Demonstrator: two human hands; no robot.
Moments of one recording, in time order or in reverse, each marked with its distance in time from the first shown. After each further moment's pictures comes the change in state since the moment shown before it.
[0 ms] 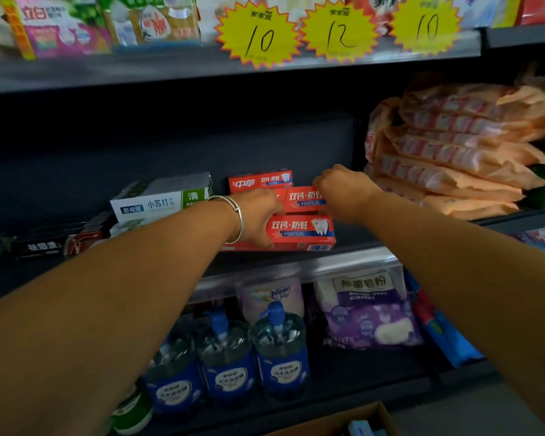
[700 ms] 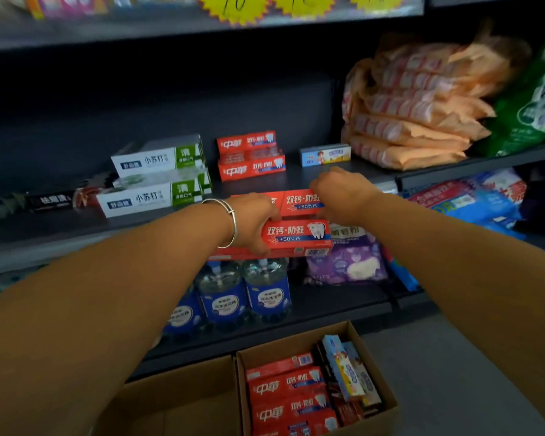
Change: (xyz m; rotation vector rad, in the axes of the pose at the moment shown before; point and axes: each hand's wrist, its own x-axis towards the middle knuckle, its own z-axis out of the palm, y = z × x) left_hand -0.092 0.093 0.022 -0.052 -0.133 0.039; right_hand -0.138 -0.020 0.008 -0.020 -0.096 -0.037
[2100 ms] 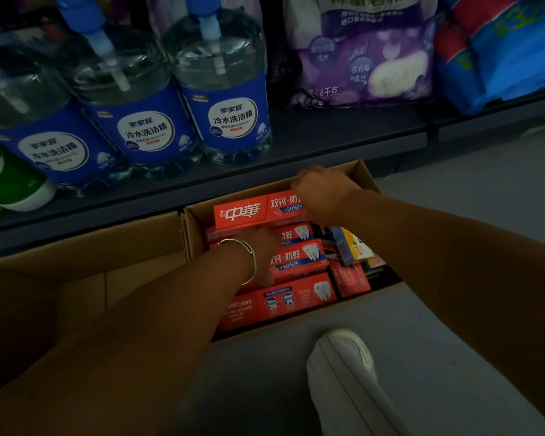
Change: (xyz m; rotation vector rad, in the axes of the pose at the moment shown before) left_hand 0.045 0.090 0.411 -0.269 -0.566 0.021; right_hand -0.023 -0.091 0.353 0.118 -0.632 -0.140
